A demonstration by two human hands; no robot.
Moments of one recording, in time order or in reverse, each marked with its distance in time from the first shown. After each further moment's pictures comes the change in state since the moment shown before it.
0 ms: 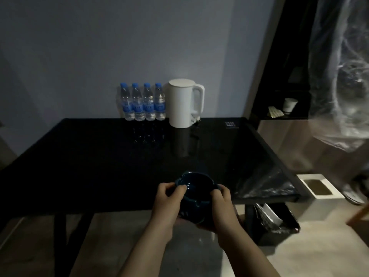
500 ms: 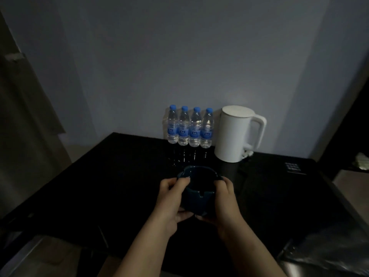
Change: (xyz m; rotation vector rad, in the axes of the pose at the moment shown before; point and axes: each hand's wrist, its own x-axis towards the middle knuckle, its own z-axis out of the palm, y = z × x) left_hand 0.137 0.099 -0.068 -0.264 0.149 0.015; right_hand 0.140 -0.080 0.142 0.030 -0.259 -0.032
